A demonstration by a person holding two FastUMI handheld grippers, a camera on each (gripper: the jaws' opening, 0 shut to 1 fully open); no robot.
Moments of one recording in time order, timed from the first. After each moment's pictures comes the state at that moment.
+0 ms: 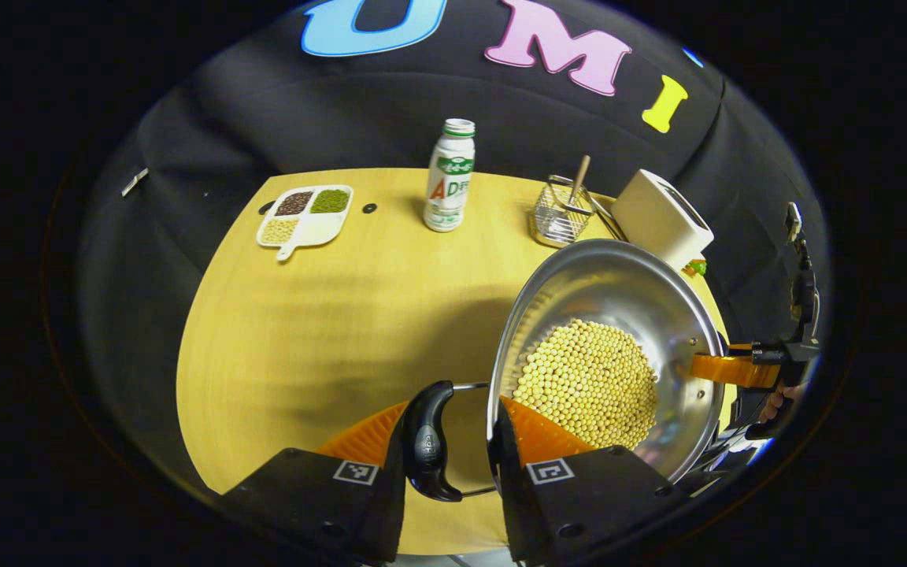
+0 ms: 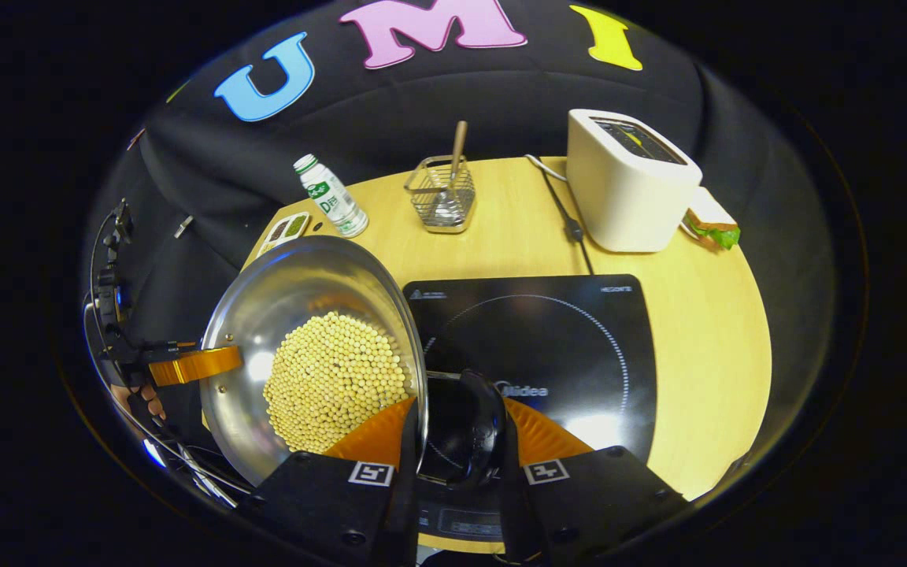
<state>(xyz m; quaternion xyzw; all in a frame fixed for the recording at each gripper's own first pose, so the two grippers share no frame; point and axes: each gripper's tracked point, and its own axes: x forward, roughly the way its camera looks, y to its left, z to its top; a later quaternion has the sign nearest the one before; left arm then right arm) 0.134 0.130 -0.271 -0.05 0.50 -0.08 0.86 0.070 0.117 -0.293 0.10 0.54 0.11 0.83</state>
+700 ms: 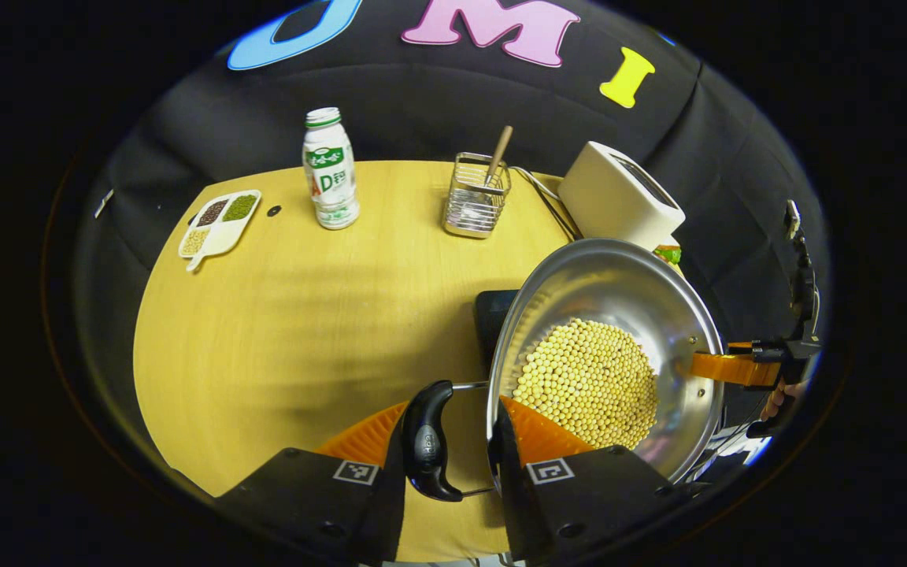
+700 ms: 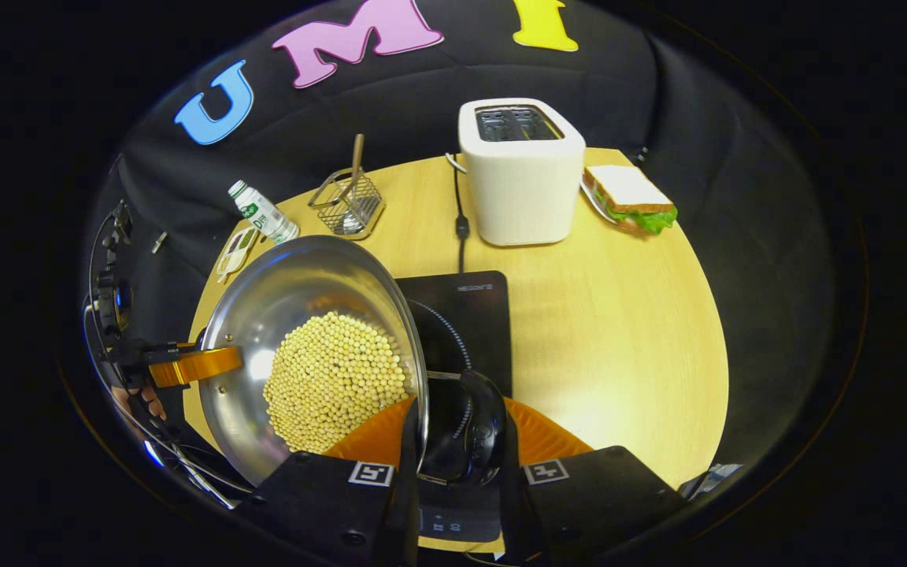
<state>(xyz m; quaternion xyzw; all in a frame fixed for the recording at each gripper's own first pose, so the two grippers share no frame) 0.157 -0.006 -0.292 -0.05 0.51 -0.11 0.85 0.079 -0.019 -0.316 0.10 0.55 0.08 0.83</state>
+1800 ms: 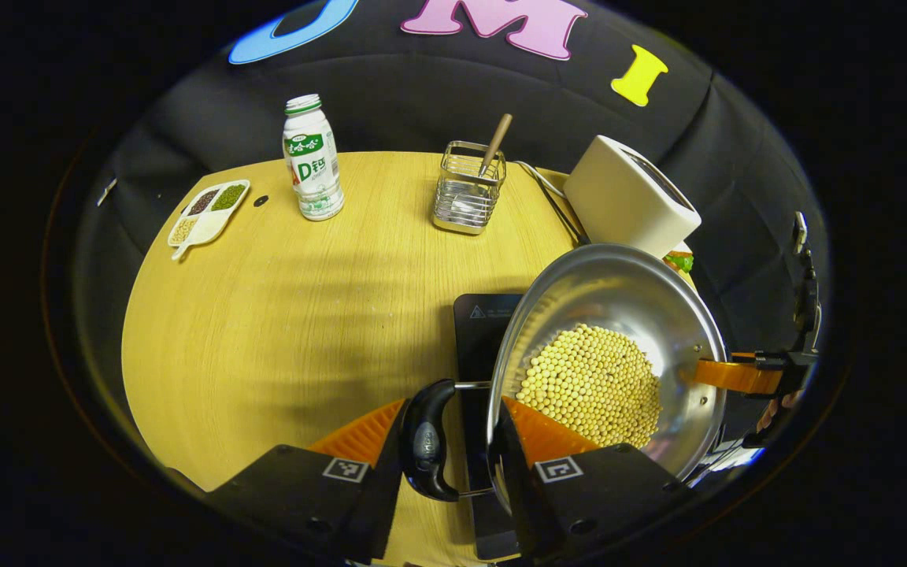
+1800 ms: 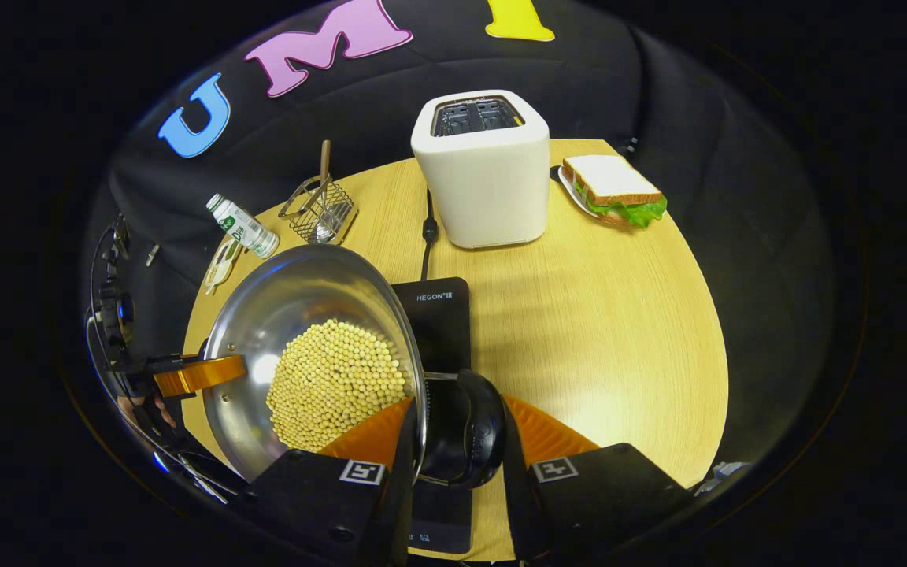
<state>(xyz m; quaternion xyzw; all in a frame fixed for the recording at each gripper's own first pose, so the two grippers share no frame) 0.169 -0.027 -0.309 -0.06 0.51 -0.09 0.85 0.090 -0.040 -0.337 0.12 0.55 0.07 0.83</state>
